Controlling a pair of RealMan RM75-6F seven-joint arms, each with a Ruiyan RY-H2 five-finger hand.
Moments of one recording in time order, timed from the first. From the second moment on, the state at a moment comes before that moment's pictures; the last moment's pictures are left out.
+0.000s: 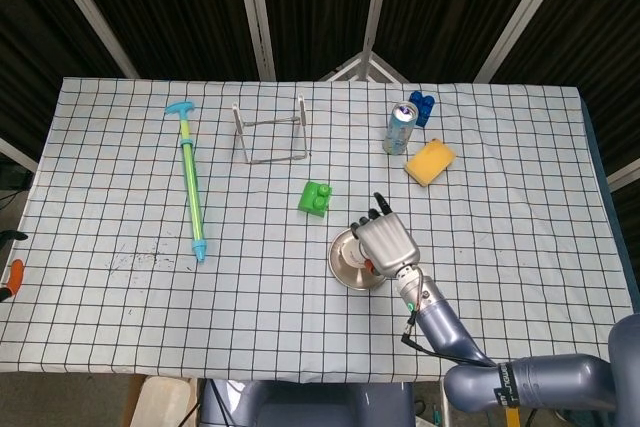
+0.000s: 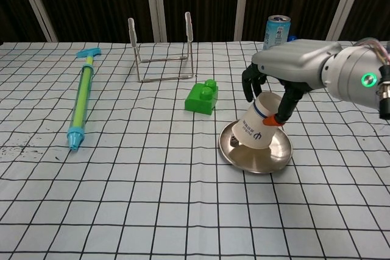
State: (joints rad) left arm -0.11 -1.07 -0.10 -1.57 1.34 1.41 -0.01; right arm 0.91 -1.45 0.11 -1.85 -0.75 1.14 -0.83
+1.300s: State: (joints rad) left arm -0.11 -1.07 -0.10 -1.57 1.34 1.40 0.00; right arm 0.95 -1.50 0.09 -1.80 -0.70 1.13 -0.90
